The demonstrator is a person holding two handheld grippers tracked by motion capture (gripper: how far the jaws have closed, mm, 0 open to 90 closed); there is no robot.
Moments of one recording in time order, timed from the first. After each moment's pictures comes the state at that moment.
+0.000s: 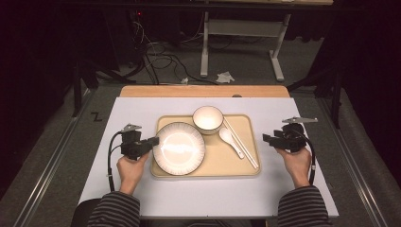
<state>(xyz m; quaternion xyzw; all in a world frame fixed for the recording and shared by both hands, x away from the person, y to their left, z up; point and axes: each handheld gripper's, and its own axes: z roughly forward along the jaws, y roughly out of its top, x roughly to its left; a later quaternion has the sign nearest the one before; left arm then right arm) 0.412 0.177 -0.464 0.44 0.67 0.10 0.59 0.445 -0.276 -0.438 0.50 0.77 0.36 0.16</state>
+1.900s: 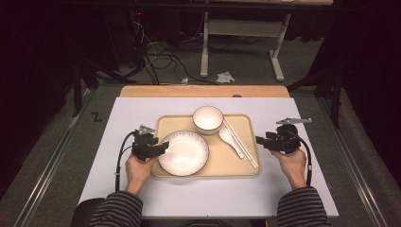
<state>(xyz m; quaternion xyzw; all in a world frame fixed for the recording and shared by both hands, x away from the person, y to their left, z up) 0.433 0.162 -0.504 0.48 0.69 0.13 0.53 0.448 -0.269 -0.445 0.49 0.78 0.37 0.14</state>
